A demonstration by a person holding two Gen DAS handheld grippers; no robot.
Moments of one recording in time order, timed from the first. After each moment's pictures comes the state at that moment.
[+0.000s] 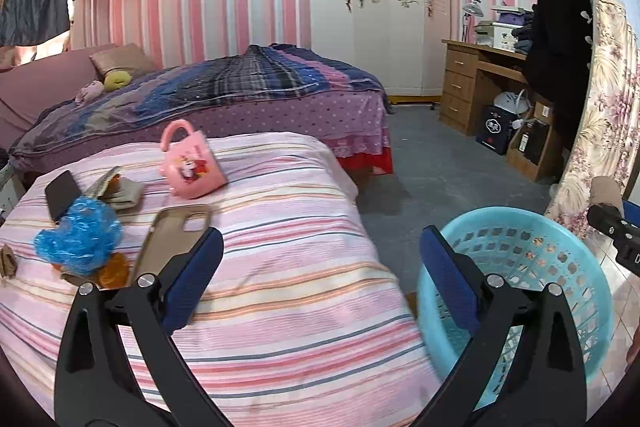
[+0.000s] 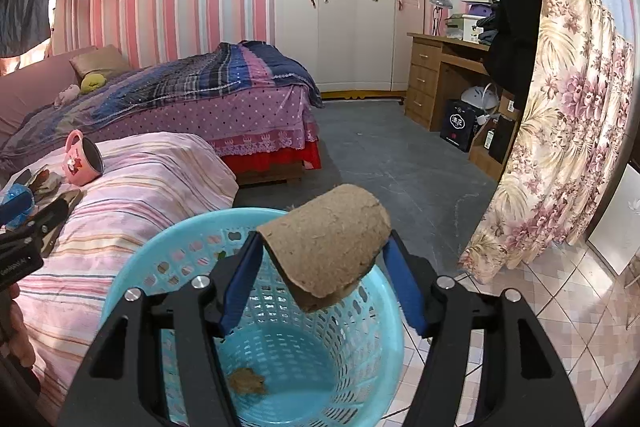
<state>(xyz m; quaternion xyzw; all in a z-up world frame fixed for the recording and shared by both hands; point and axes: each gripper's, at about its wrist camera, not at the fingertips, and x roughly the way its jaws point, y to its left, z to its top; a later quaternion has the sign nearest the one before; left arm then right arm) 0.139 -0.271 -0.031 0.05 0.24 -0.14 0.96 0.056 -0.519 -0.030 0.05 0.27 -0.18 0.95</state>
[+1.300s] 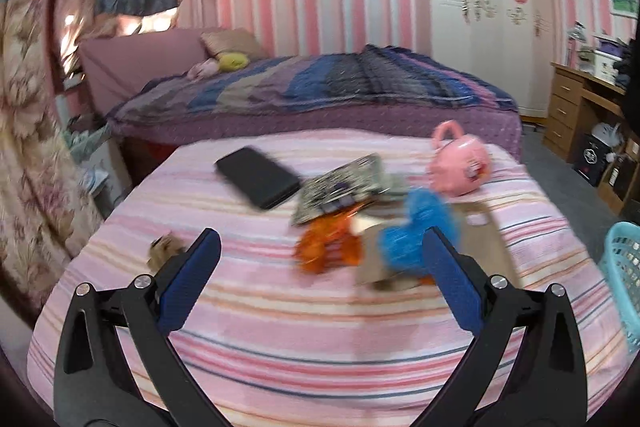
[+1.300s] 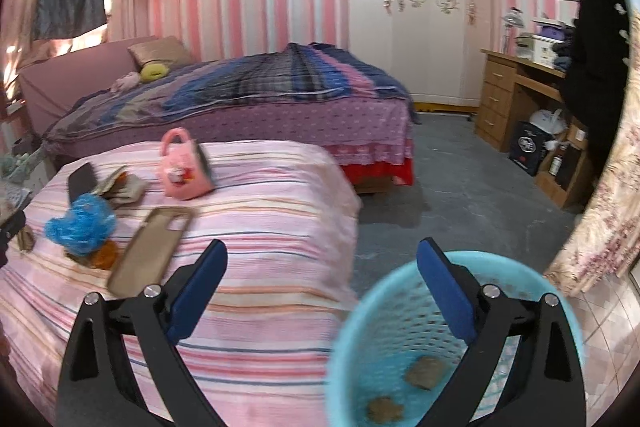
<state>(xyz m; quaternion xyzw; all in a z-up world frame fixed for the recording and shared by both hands) 0.151 -0.007 -0.012 0.02 0.25 0.04 0.97 0.147 -0.335 -0.014 0.03 0.27 -0.05 0.96</state>
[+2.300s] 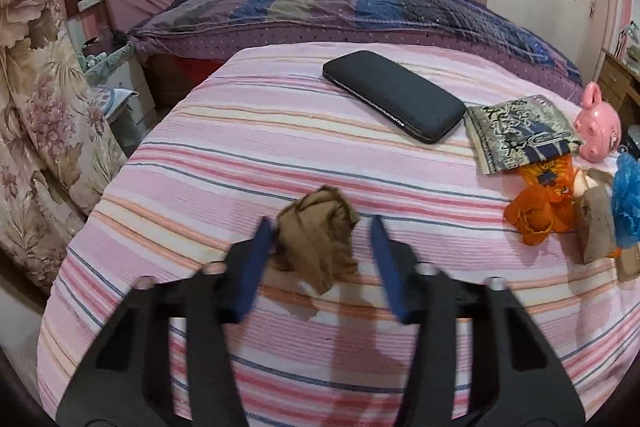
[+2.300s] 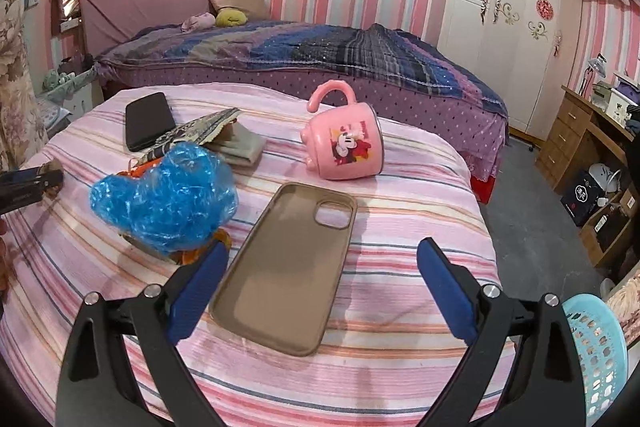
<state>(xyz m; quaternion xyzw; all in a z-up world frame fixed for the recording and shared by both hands) 0.229 0.152 -0.078 -0.02 0.37 0.09 0.92 0.206 -0.189 -0.040 -0.07 0.31 0.04 0.95</state>
